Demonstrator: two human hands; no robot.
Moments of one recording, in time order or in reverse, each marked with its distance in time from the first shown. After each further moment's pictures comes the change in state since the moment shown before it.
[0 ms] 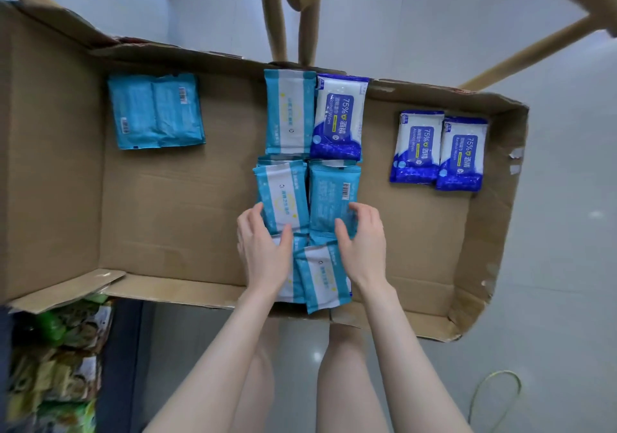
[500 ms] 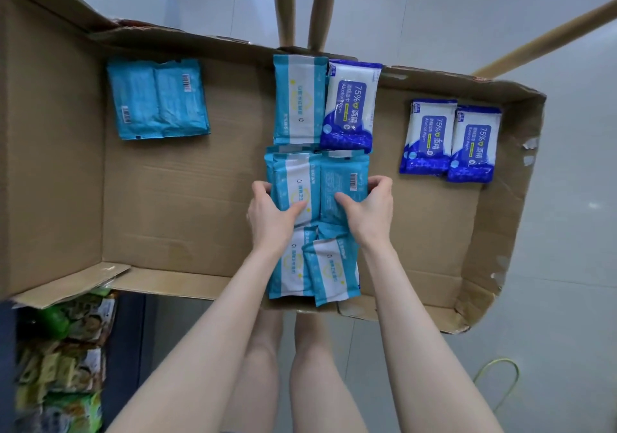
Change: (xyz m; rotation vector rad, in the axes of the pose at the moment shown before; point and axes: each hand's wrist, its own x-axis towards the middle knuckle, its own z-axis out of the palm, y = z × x) left_hand 0.045 0.003 -0.004 -0.146 -0.089 -0.111; right_hand 0.040 -0.014 0.018 0.172 0.072 0.252
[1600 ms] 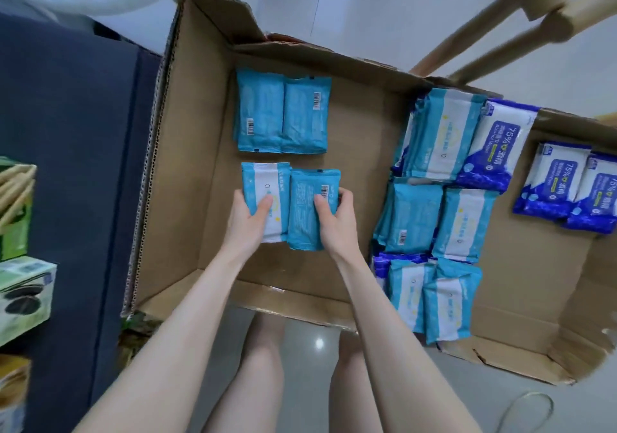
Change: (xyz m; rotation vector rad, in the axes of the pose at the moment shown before) left_hand 0.104 -0.092 -0.191 -0.255 -0.064 -0.084; right_hand -0.072 -0.119 0.196 0.327 -0.313 0.041
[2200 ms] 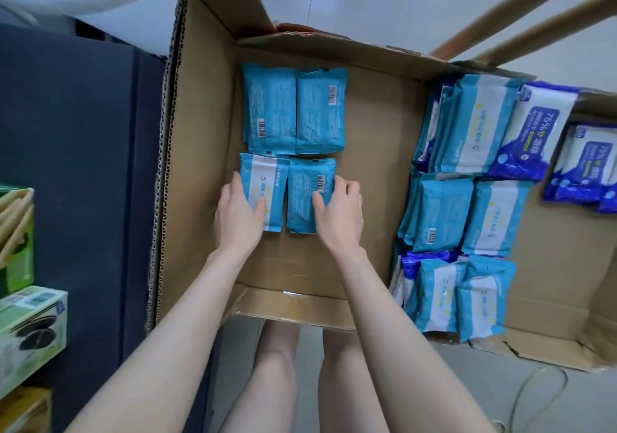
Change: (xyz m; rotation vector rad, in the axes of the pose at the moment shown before) left_hand 0.052 -0.011 -0.036 0.621 0.071 0.106; right_hand 0.031 0.003 0.054 -0.696 0.143 -0.049
